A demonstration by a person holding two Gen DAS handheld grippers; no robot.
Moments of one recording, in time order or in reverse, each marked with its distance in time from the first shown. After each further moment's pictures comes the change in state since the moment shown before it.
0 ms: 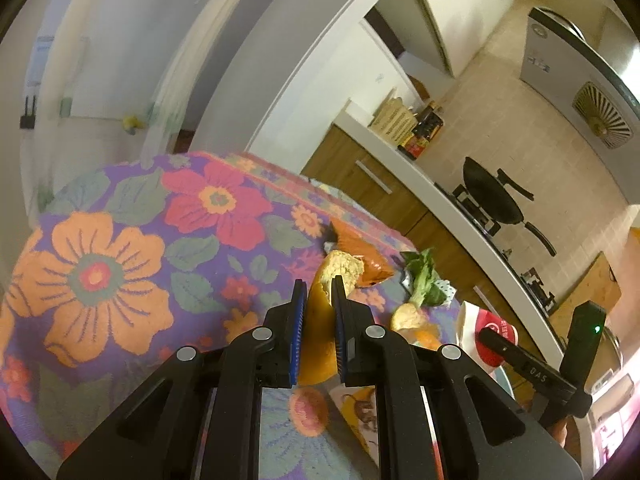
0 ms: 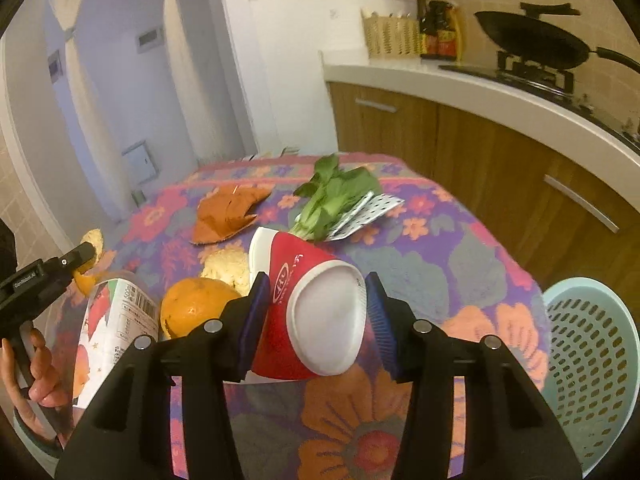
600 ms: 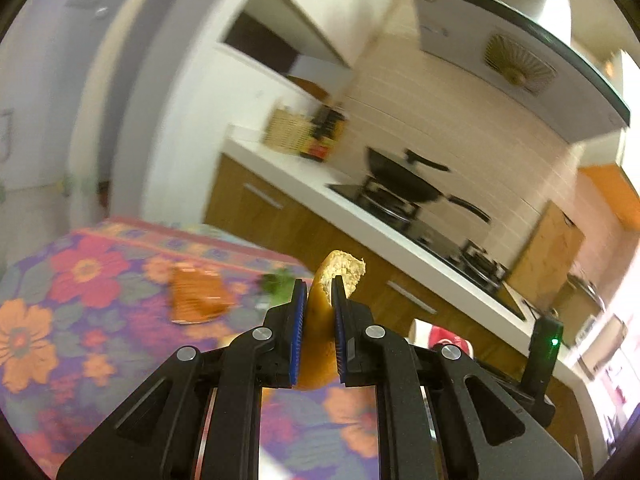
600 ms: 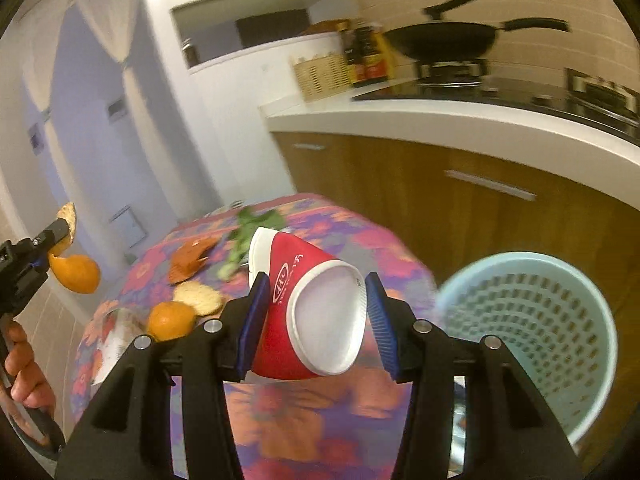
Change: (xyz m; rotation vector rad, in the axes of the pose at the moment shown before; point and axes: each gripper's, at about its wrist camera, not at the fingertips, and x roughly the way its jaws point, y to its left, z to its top) left arm -0.010 -0.182 0.001 0.258 -0.015 -0.187; right arm -0.094 -0.101 -0.022 0.203 -0.145 -0.046
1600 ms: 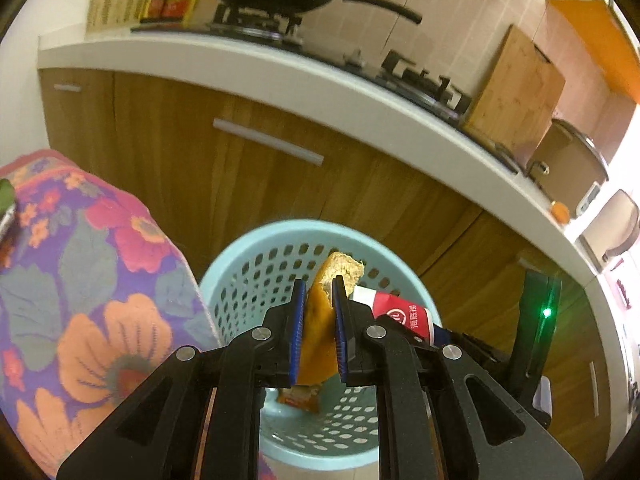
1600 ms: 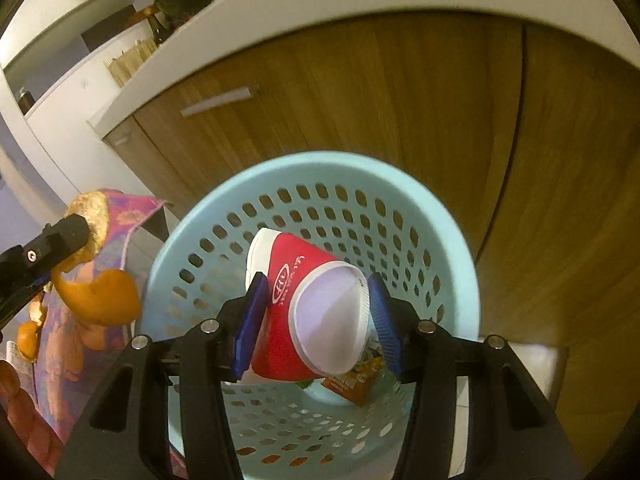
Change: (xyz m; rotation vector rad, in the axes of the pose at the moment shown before) left arm 0.258 -0.191 -0.141 0.218 0.506 -0.160; right arm 0.012 -0.223 -0.062 0.326 0.169 -0.317
